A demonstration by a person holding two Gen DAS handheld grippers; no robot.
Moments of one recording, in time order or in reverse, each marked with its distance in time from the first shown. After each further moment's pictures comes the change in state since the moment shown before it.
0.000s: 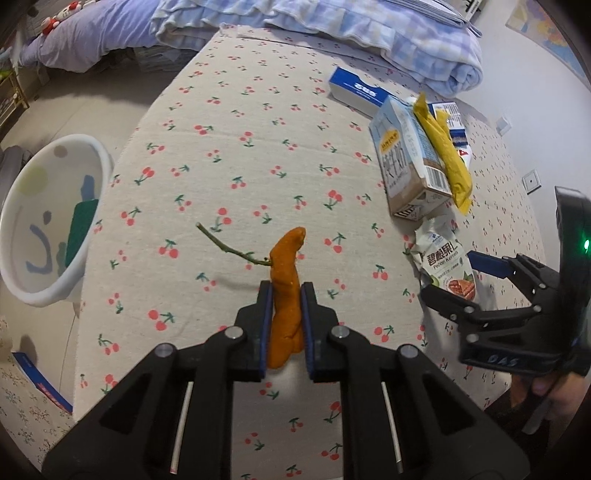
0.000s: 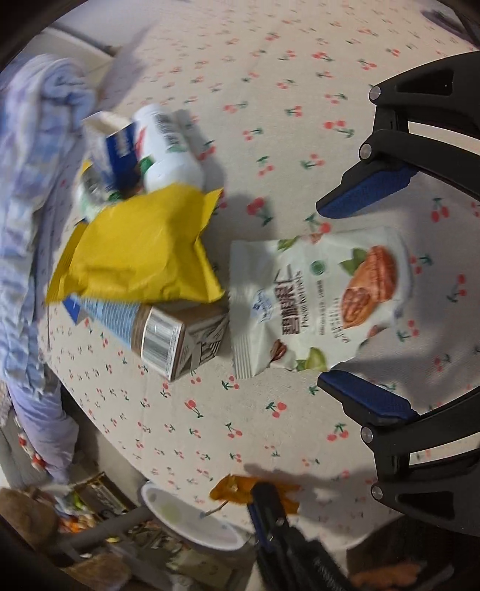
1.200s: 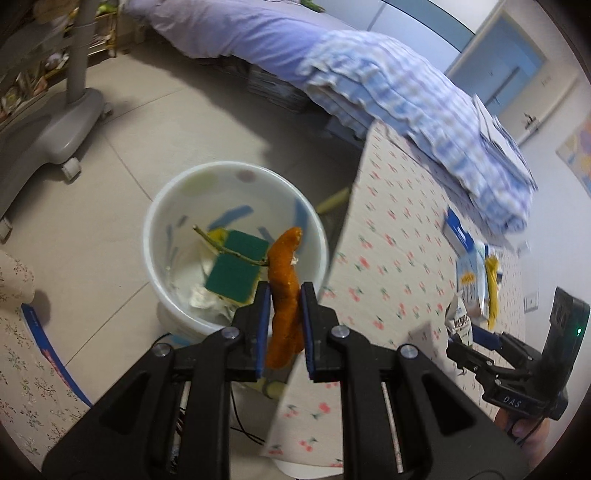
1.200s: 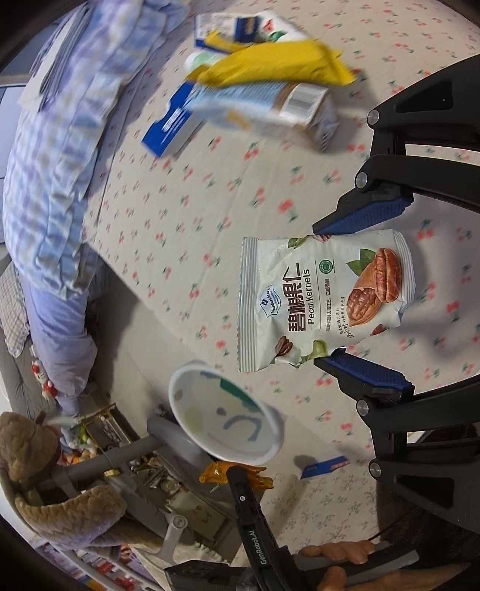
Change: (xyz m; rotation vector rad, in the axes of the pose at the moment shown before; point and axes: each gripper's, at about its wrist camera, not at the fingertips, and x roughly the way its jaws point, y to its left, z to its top) left arm -0.082 0.182 0.007 -0.361 -0.195 0.013; right arm -0.025 0.131 0.064 -0.096 -0.096 0.230
